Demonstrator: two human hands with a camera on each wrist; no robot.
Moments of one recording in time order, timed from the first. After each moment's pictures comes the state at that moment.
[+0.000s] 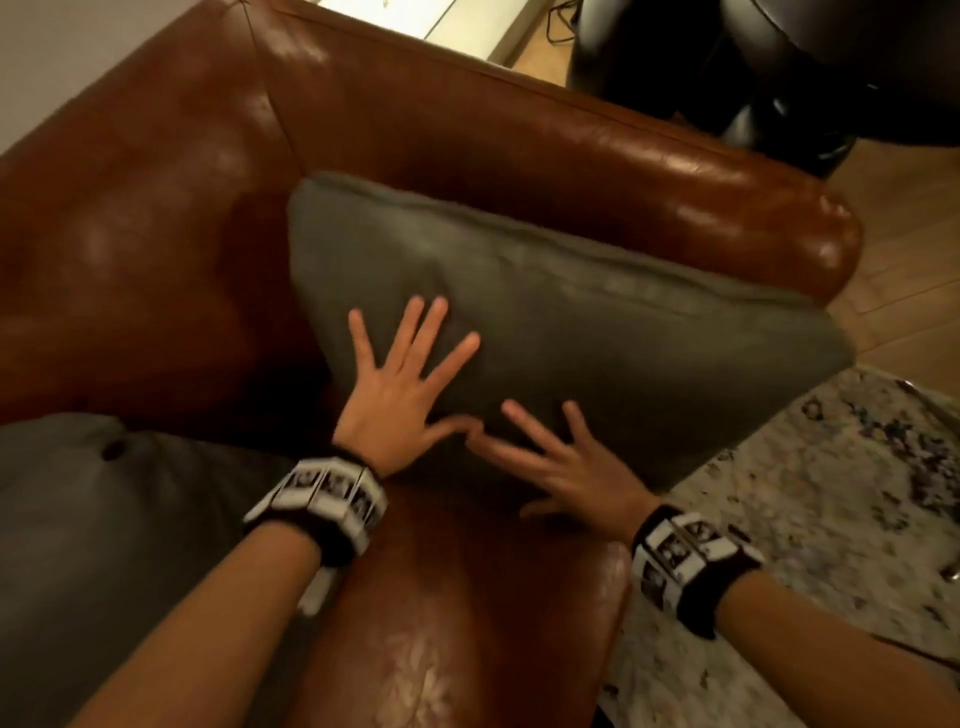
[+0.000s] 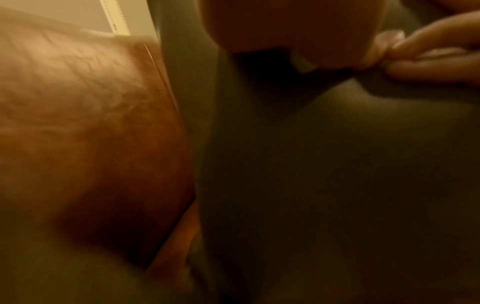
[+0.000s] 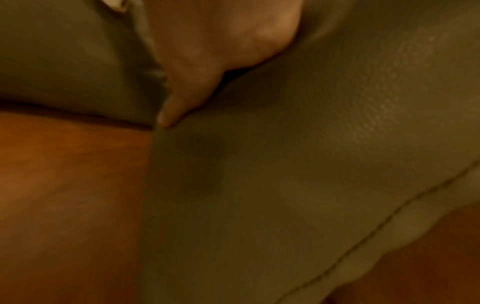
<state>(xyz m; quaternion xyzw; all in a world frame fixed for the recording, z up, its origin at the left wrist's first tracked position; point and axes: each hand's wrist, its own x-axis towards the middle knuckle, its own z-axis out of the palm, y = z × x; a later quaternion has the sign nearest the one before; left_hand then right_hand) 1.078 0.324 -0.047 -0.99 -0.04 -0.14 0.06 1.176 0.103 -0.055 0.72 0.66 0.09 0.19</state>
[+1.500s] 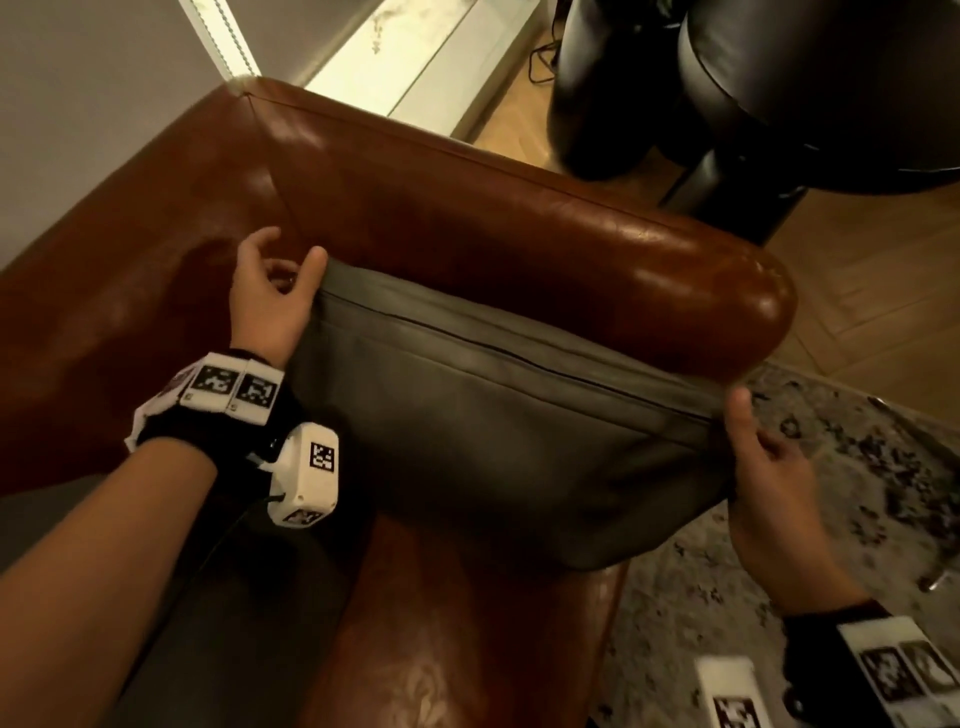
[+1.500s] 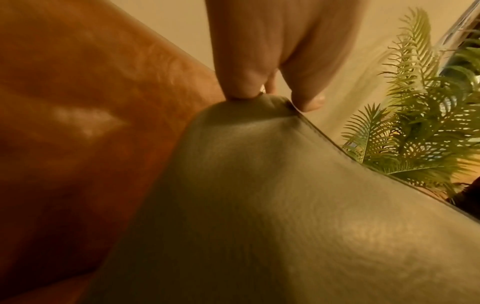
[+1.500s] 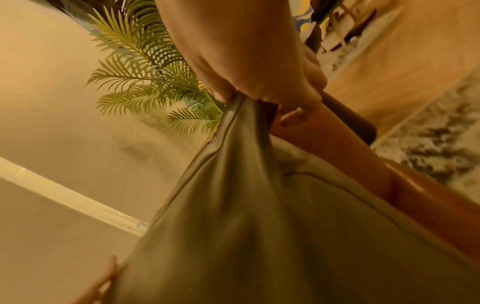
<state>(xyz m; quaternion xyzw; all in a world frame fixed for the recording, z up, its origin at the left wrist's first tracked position) 1.130 0.423 0.063 -0.75 -0.46 -0.22 -0.43 1.220 0.041 0.071 0.69 -0.18 -0.20 -0.68</state>
